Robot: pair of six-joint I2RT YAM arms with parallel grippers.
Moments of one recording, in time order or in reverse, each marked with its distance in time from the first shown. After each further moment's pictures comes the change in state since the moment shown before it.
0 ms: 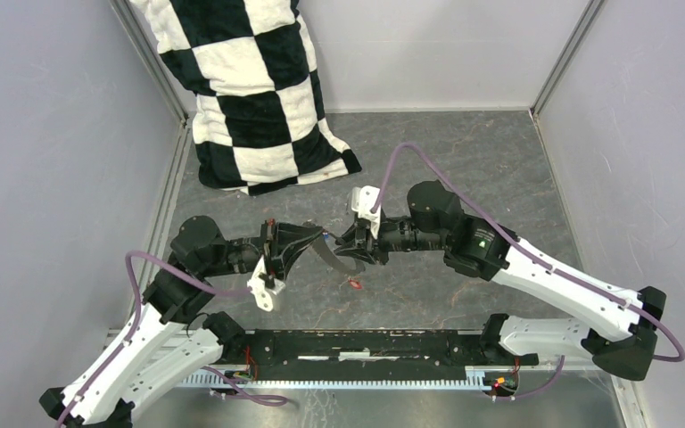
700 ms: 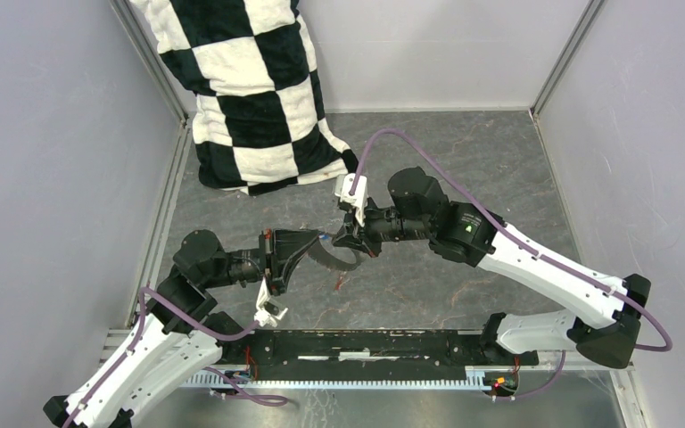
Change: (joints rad) left arm 0.000 -0.081 -0.101 0.014 -0.027 0.333; right arm -0.011 0.100 0.131 -0.138 0.041 0.034
